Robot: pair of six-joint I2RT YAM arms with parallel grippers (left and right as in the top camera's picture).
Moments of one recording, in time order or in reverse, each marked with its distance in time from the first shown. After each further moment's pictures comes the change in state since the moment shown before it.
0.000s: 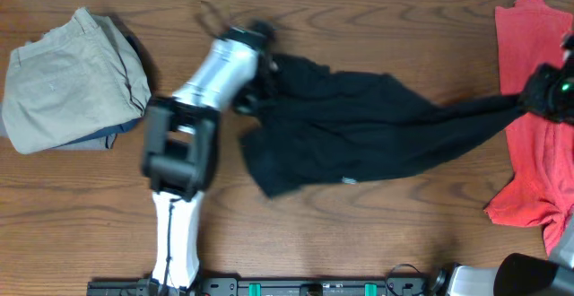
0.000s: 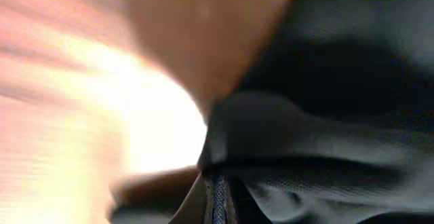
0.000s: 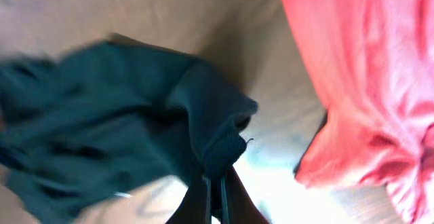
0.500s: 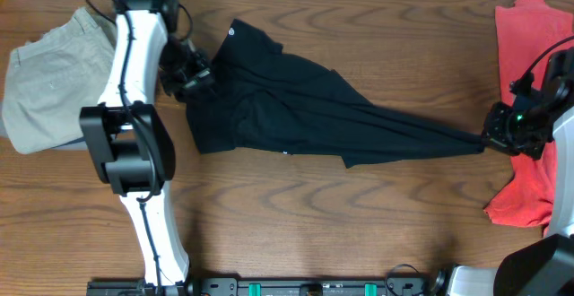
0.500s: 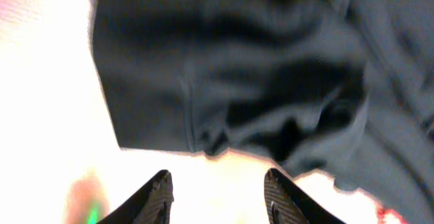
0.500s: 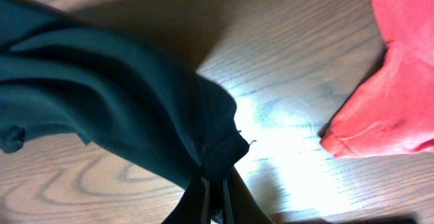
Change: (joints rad) left arm 0.243 -0.010 0.213 -0.395 0.186 0.091; right arm 0.035 0.000 -0.330 0.097 -0.013 0.003
